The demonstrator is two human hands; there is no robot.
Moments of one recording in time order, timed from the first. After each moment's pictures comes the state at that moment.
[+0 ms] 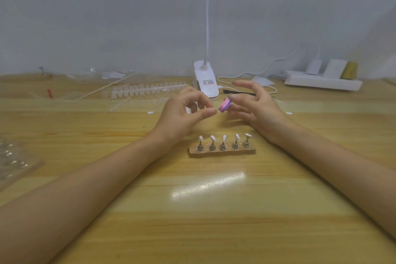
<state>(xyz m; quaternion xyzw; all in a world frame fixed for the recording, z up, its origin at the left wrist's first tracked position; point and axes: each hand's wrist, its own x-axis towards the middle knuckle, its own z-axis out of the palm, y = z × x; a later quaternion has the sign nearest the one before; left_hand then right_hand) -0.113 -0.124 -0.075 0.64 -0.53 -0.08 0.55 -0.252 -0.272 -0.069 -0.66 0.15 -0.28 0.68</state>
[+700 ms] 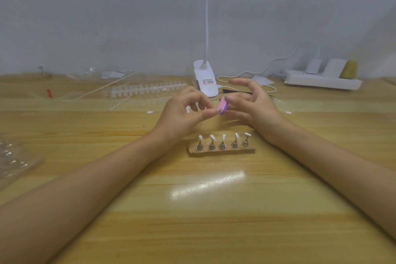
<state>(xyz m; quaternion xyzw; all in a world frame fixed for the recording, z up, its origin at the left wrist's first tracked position) -0.115 -0.123 -0.073 0.65 -0.54 -0.08 0.53 -0.250 -0.270 -0.072 -0.68 0.14 -0.29 0.66</state>
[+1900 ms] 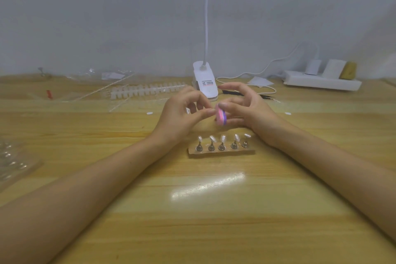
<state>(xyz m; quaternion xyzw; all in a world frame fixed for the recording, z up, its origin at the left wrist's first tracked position) -0.117 -0.123 -0.071 0.65 -0.55 -0.05 0.53 -0.250 -0.269 -0.073 -0.71 0.11 -0.24 0.65</state>
